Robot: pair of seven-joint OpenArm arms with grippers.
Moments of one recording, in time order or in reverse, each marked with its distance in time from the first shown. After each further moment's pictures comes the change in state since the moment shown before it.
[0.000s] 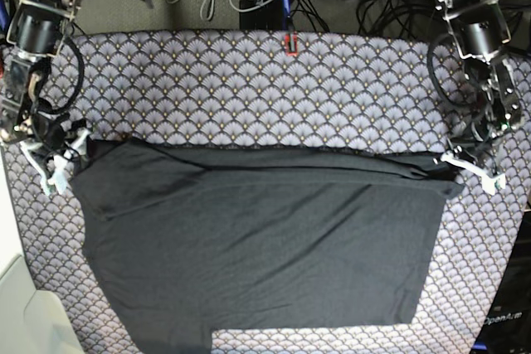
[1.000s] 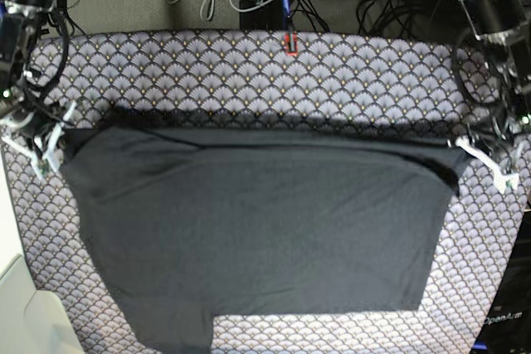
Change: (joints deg) left arm 8.7 -3.5 0.0 21.9 0.5 0.1 18.5; right arm -15.7 2.4 0.1 26.1 0.5 0.2 -4.5
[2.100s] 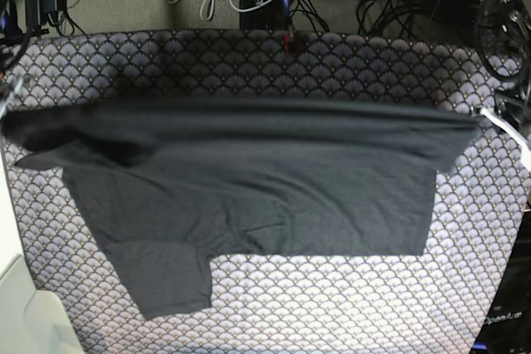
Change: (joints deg) left arm 11.0 -0.5 -9.7 22.9 -0.4 -0.5 13.2; right arm -10.5 0.9 17.4 18.3 1.4 0.7 -12.2
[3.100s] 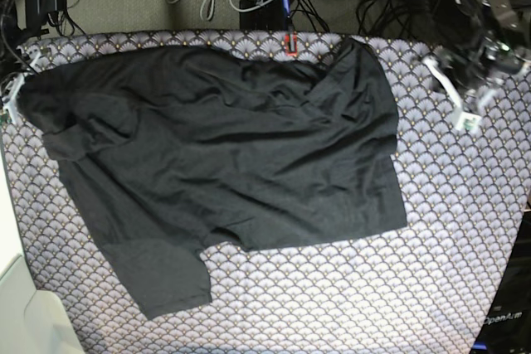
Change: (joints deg) left arm 5.2 12.9 3.3 -0.9 1.6 -21.5 -0.4; right arm -4.0 -3.5 -1.5 -2.6 -1.4 -0.7 2.6
